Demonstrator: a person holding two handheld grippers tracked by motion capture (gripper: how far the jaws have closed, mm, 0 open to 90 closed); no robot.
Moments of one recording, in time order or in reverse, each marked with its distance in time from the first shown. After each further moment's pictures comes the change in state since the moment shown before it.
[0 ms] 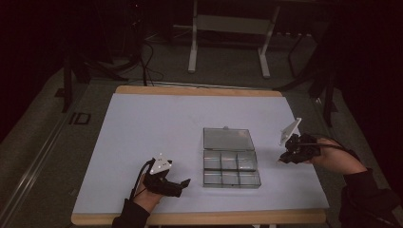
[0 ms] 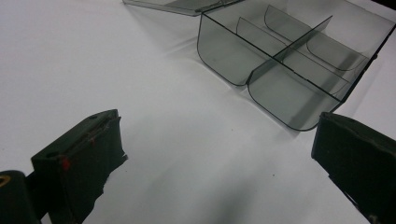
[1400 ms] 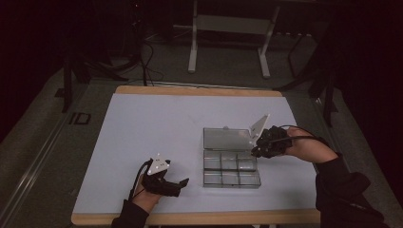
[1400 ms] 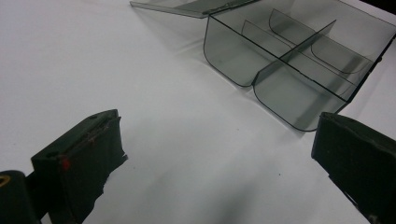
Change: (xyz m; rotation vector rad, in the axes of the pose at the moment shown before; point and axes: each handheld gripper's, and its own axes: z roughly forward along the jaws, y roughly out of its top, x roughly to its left) left arm 0.003 -0.004 -0.003 -0.023 0.010 -0.015; right arm 0.029 0.088 -0.009 -0.070 0.002 -0.250
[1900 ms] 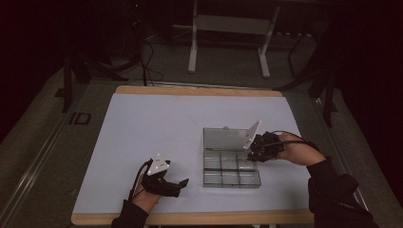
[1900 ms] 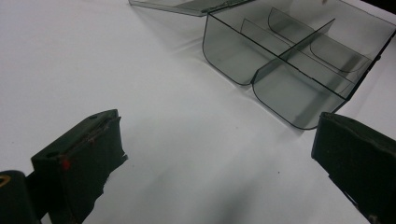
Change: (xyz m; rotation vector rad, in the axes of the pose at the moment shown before) left arm 0.000 -0.001 0.000 0.006 -0.002 0.007; right arm -0.004 -0.005 0.040 0.033 0.031 0.021
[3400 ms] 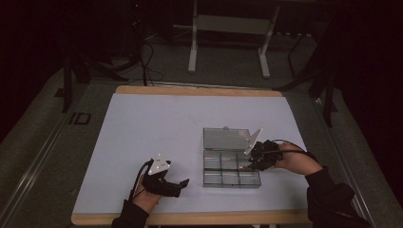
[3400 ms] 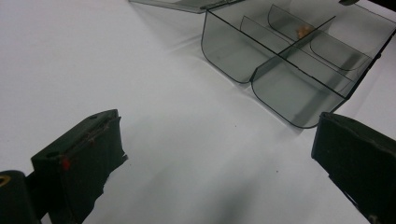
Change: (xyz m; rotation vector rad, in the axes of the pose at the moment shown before) left arm -0.001 0.001 0.001 0.008 0.001 -0.009; right arm 0.006 -0.020 0.031 -0.014 -0.001 0.108
